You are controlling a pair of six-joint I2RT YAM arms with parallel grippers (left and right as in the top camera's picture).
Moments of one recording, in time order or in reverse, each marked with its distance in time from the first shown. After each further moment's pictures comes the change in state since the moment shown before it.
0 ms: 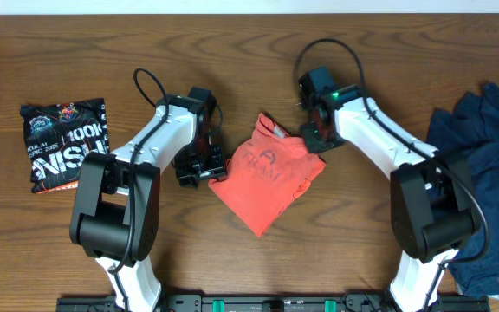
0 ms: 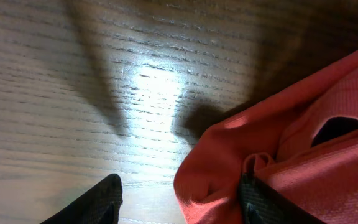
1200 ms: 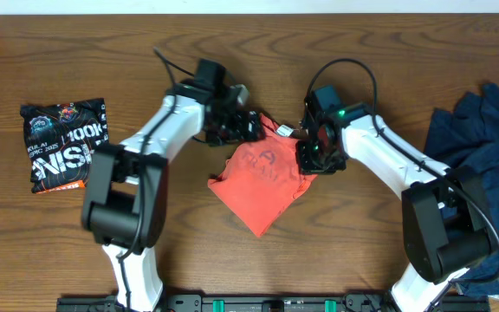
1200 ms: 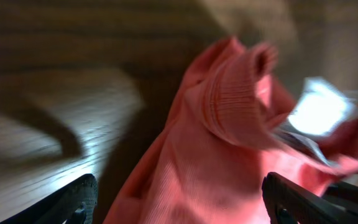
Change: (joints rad) left arm -0.034 0.090 0.111 0.405 0.325 0.229; right arm 0.028 -0.124 -0.192 0.041 -0.415 0.161
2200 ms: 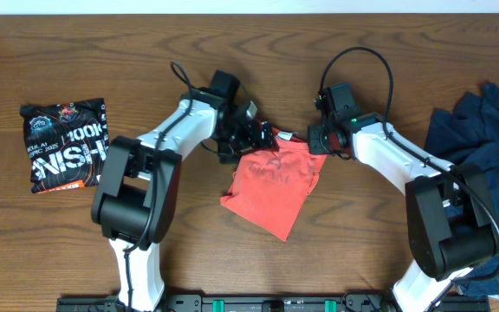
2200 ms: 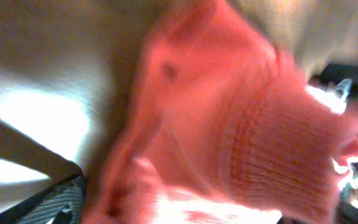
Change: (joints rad) left arm -0.024 0.027 -0.011 -0.023 0.081 -0.192; right arm -0.079 0.000 -0.098 0.356 0.237 -0.056
